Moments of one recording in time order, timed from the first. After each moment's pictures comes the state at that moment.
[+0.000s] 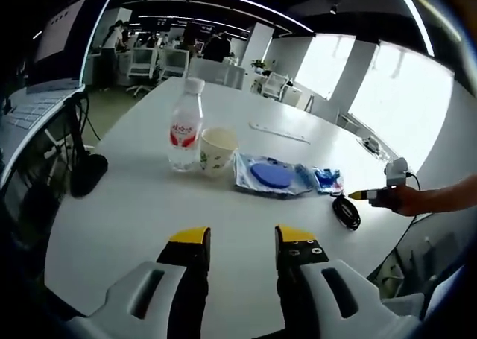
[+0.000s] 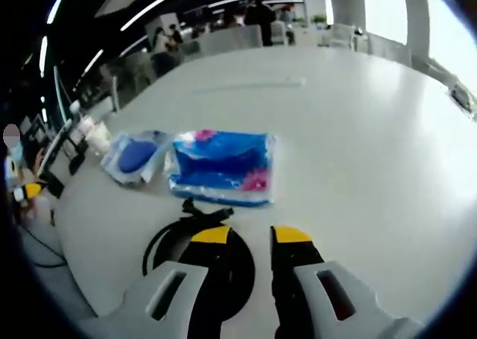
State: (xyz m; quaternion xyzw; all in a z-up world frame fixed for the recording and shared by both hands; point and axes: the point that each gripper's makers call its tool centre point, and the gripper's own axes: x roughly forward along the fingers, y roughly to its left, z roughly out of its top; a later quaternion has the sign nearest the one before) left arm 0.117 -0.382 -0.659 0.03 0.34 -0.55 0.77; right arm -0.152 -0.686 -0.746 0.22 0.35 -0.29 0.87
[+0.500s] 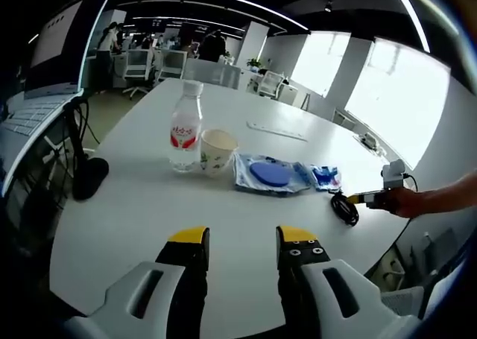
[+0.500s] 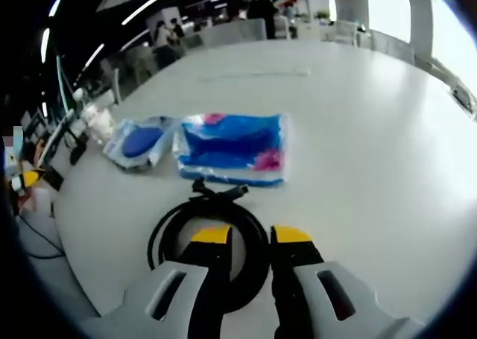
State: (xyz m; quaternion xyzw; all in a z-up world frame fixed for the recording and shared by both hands) left arm 0.119 -0.373 -0.656 0.03 0.33 -0.55 0.76; right arm -0.150 -0.668 -0.757 0.21 0.37 -0.28 0.86
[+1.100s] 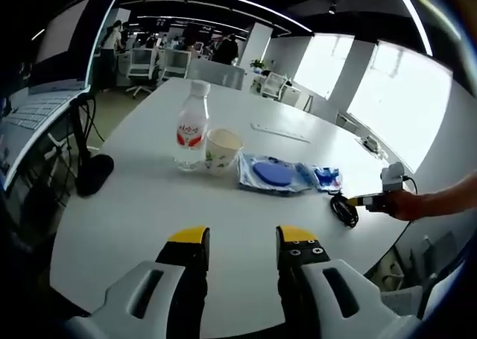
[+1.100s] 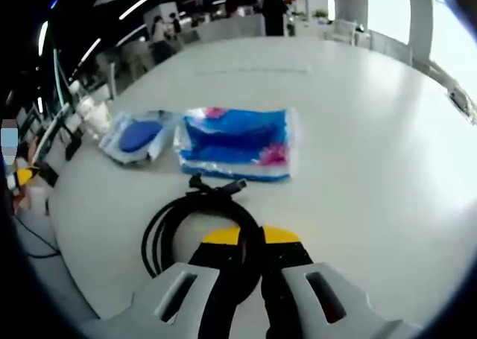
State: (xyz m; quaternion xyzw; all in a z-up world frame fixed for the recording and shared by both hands) left arm 0.122 -0.368 -0.656 0.03 0.34 -0.55 0.77; right arm -0.147 -0.663 -0.758 0.20 0.38 -0.29 0.85
